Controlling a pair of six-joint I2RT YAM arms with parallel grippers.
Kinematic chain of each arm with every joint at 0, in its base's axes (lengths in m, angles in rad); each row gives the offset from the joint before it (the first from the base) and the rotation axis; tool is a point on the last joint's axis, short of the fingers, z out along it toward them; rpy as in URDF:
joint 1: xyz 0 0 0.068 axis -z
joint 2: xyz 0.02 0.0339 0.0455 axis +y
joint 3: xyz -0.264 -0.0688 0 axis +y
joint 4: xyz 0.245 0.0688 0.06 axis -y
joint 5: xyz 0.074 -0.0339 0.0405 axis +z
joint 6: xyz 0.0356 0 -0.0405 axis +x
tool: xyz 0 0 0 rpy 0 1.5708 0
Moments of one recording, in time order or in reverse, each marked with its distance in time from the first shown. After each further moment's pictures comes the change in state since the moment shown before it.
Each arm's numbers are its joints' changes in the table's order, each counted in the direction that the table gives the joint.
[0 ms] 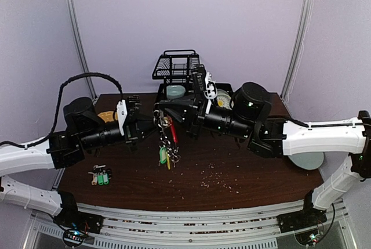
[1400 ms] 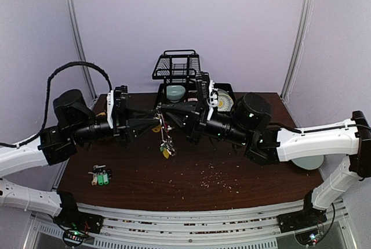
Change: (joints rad) left arm -0.048 -0.052 -0.053 -0.067 -0.129 -0.080; right arm 0.000 0.026 0.090 0.187 -0.002 0.020
